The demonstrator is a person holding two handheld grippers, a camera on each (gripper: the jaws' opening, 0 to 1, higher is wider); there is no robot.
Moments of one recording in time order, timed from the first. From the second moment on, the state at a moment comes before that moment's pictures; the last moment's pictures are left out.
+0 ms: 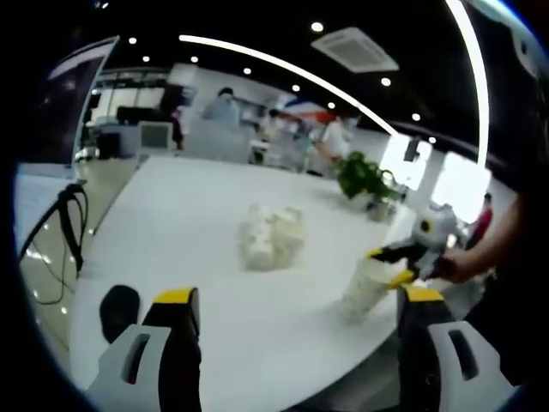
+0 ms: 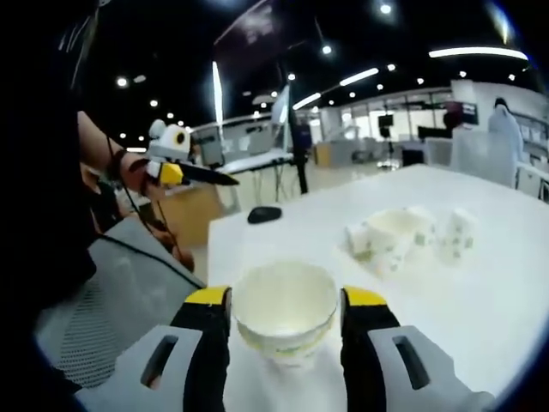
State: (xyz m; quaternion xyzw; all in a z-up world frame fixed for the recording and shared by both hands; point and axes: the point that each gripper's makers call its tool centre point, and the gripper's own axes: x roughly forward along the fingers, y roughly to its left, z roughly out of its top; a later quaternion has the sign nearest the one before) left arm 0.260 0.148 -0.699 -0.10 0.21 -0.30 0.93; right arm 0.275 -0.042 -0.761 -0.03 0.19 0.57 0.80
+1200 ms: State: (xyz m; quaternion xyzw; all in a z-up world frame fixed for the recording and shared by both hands) left arm 0.261 0.150 -0.697 -0.10 0.20 -0.30 0.93; right arm 0.307 -0.048 -0.725 0.00 0.15 0.54 0.83
